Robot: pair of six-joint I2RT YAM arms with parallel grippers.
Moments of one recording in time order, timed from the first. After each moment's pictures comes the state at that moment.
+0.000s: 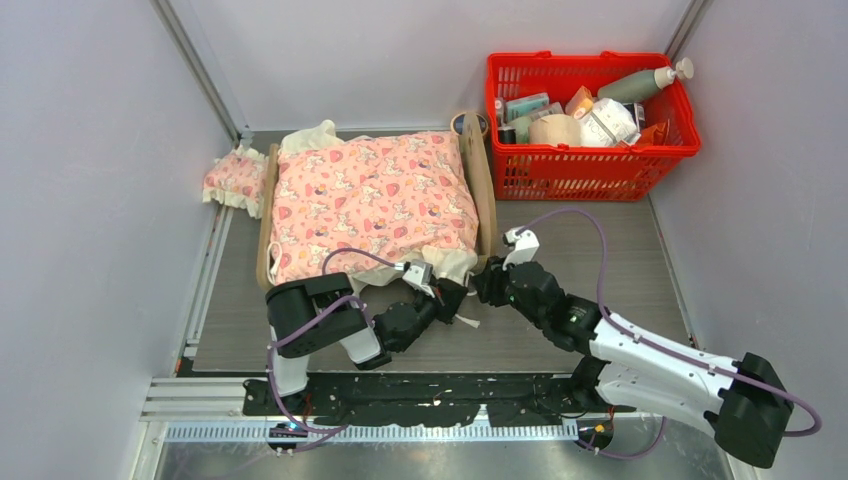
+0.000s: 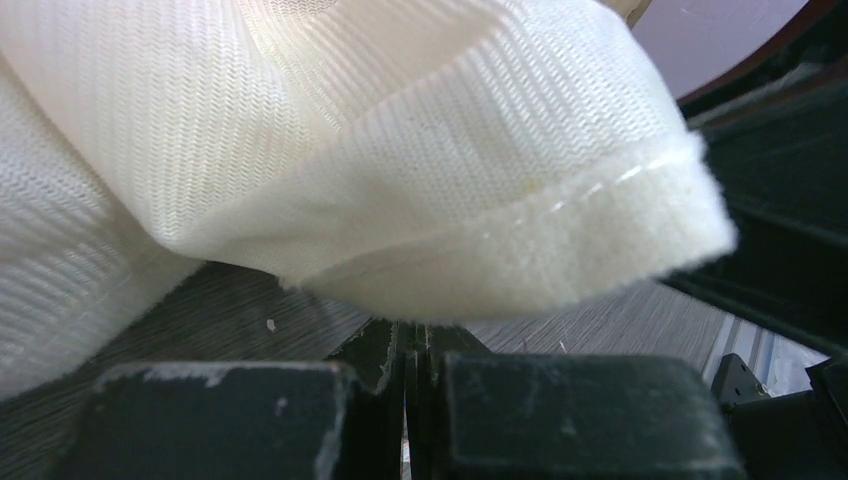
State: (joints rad) left arm -1.16 1.90 0.41 1.46 -0.42 -0.58; right arm 0.87 0.90 0.49 -0.06 0.31 0.50
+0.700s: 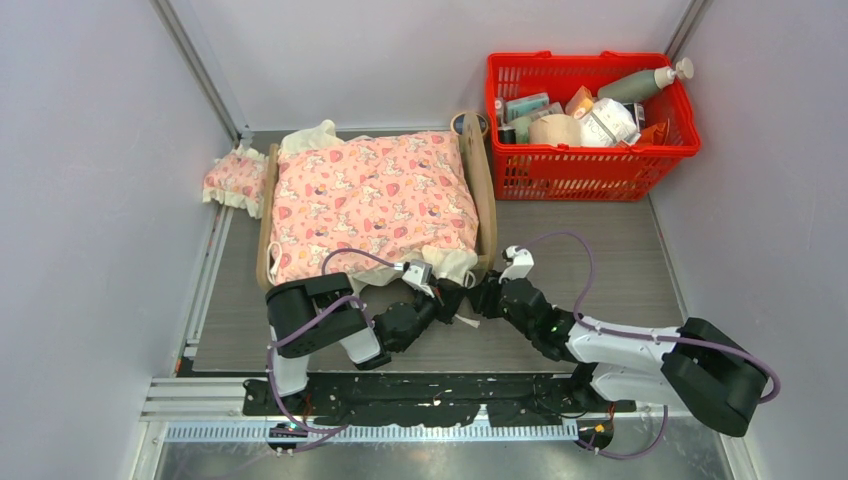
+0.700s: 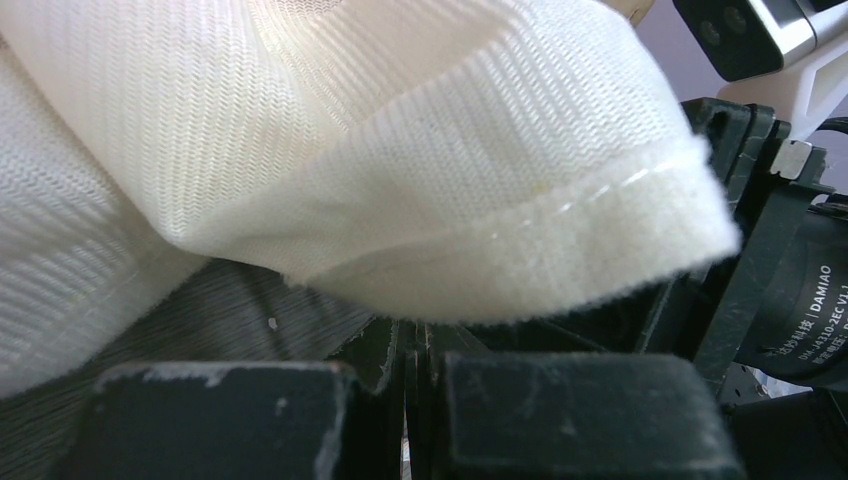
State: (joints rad) left arm -1.16 1.90 0.41 1.46 -0.43 -0.58; right arm 0.87 1.10 0.23 0.39 0.30 0.69
